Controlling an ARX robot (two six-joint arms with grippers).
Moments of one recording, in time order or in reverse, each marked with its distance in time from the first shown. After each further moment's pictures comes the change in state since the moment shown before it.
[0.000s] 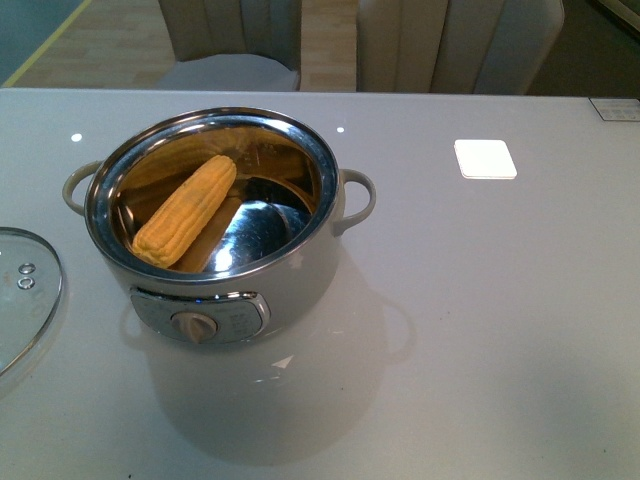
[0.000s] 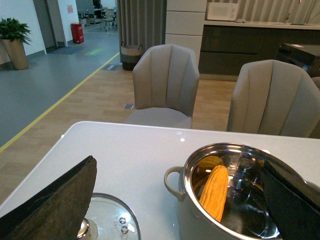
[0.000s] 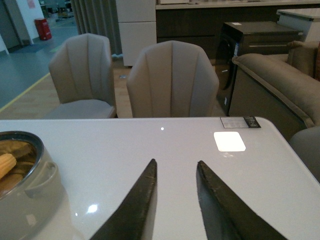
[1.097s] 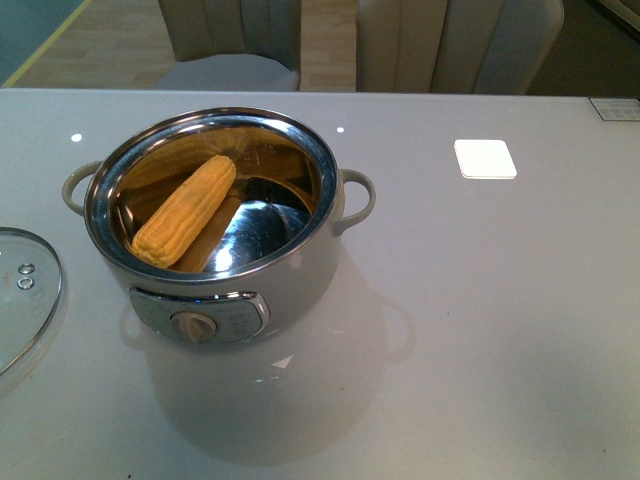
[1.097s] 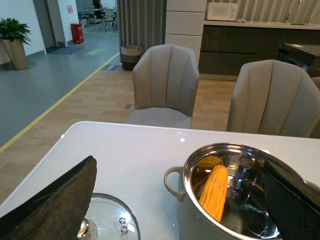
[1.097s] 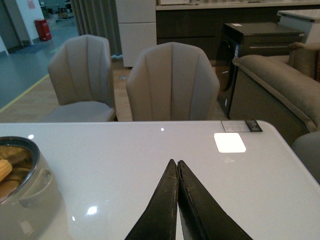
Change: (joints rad) left arm 0.000 0.000 0.000 0.000 0.000 0.000; right arm 0.000 0.272 0.000 0.277 0.000 0.000
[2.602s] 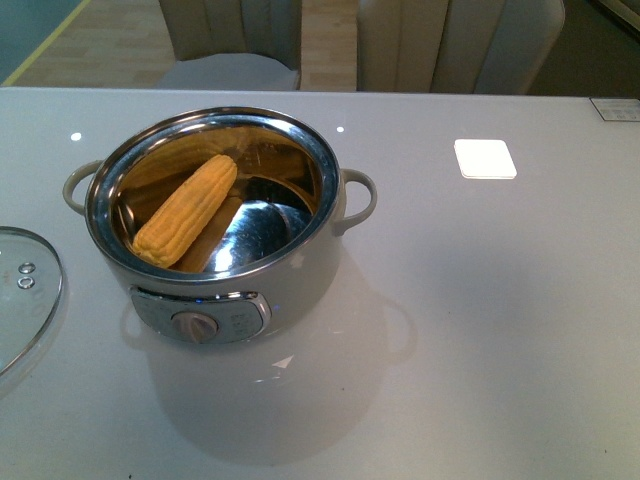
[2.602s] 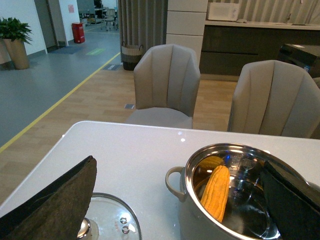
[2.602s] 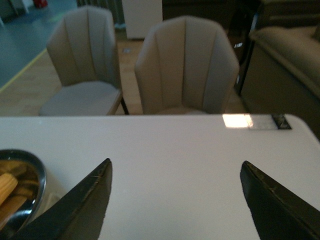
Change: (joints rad) left arm 0.000 0.000 0.000 0.000 -0.001 0.000; right arm 0.217 0.772 0.347 0.325 0.205 0.044
